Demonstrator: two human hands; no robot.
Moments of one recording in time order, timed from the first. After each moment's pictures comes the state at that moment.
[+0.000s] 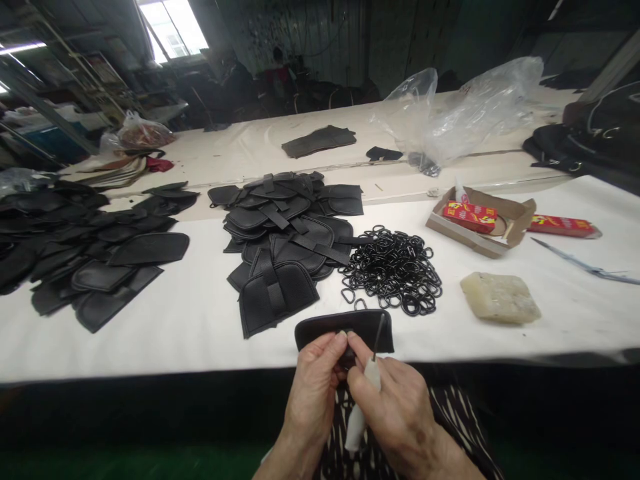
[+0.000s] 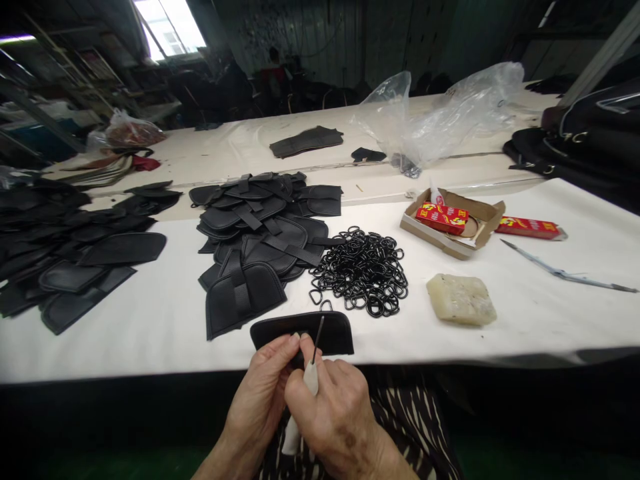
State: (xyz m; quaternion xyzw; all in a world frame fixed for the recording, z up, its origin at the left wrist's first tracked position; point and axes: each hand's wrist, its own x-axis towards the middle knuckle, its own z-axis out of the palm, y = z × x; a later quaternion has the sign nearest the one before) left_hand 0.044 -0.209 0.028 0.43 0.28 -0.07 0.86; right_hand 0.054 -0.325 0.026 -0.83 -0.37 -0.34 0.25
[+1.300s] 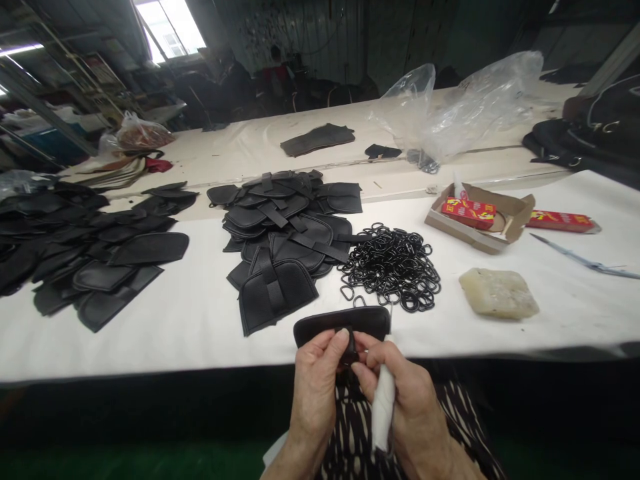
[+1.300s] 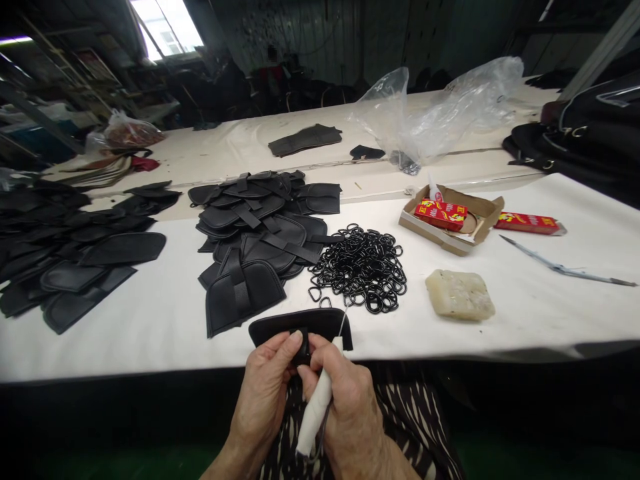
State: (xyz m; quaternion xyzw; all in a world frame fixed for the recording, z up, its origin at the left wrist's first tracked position) left_hand 0.038 -0.213 0.025 0.55 0.25 -0.03 0.79; right_hand 0.042 -0.328 0.015 -0.80 -0.20 -0.11 0.56
